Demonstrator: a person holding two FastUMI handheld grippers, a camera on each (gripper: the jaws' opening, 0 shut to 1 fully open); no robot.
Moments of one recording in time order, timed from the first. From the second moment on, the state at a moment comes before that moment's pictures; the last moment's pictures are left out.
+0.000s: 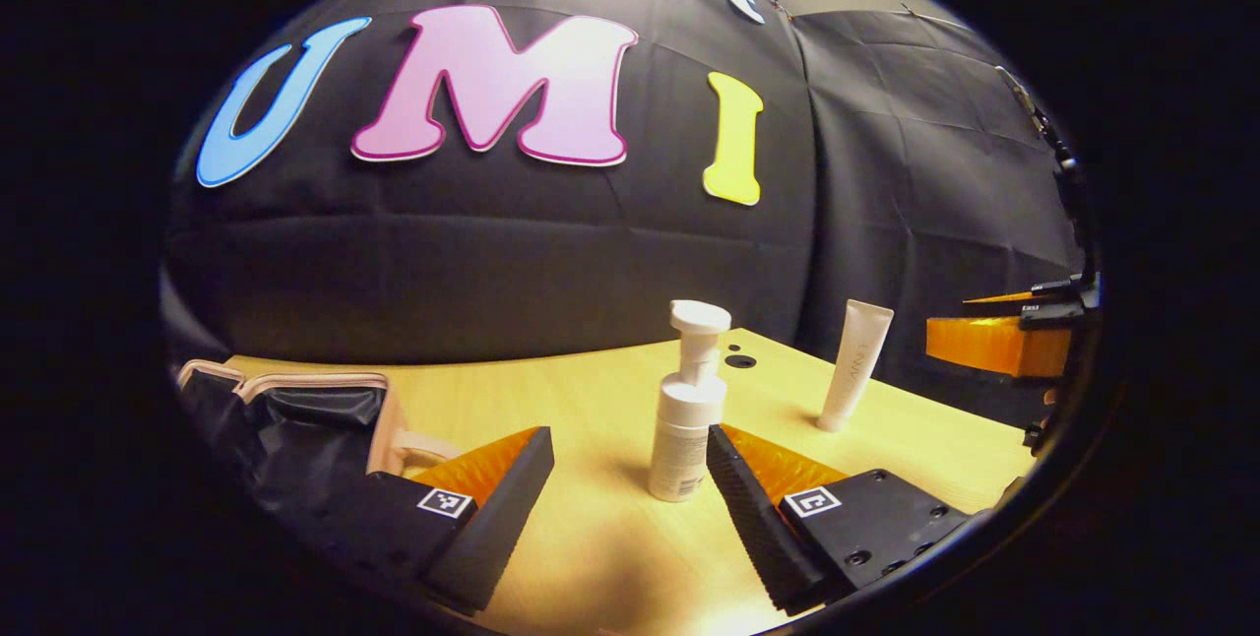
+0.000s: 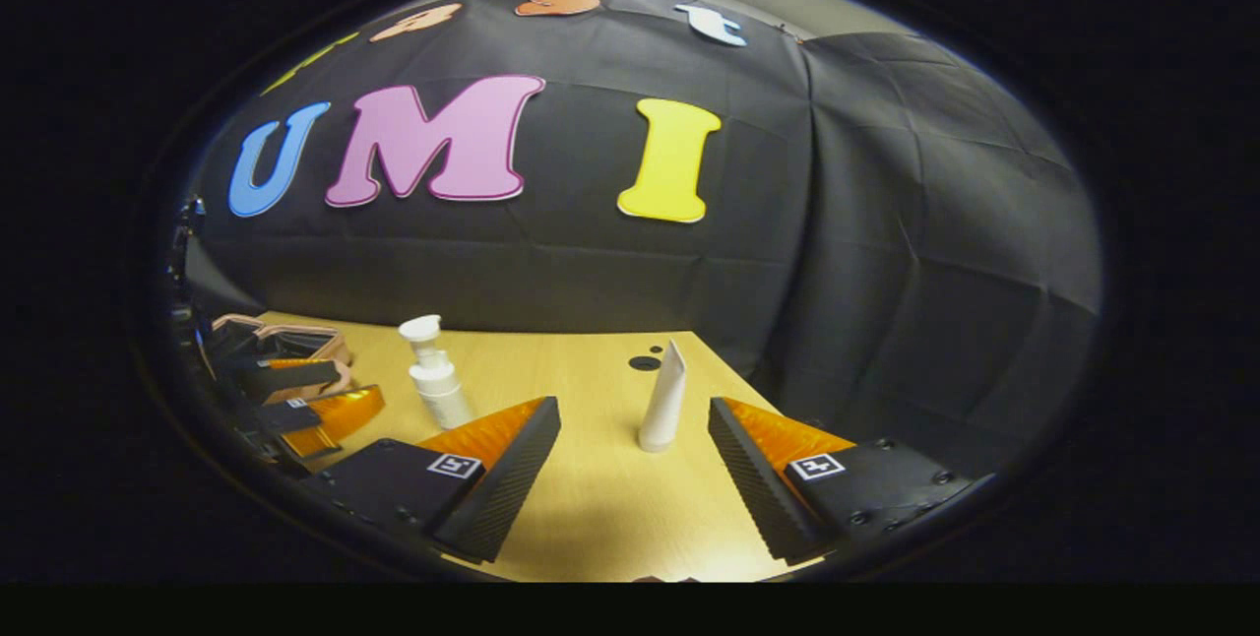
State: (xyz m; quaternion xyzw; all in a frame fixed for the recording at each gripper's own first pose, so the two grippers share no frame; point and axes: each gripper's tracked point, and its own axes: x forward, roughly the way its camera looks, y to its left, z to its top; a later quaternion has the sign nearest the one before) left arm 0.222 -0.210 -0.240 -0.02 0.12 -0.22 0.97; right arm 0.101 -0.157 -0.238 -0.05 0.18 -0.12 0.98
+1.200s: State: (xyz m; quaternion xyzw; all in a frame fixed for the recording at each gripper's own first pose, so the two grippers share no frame) left arm 0.278 -0.246 -0.246 -0.04 0.13 -0.22 0.96; right arm 0.181 -0.201 -0.335 -0.02 0.23 -0.15 0.96
